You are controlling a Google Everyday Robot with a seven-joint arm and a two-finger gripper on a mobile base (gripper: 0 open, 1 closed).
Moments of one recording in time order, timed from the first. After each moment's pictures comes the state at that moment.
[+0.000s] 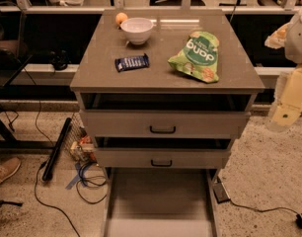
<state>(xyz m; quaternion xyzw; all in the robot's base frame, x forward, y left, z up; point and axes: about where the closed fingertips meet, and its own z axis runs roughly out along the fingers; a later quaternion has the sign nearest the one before) 0.438 -0.217 0.977 -0.60 0.78 -0.03 0.16</state>
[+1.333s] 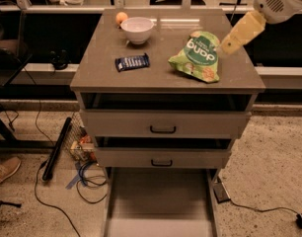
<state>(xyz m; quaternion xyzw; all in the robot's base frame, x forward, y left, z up) 0.604 -0.224 0.991 -0.40 0.87 0.00 0.29</state>
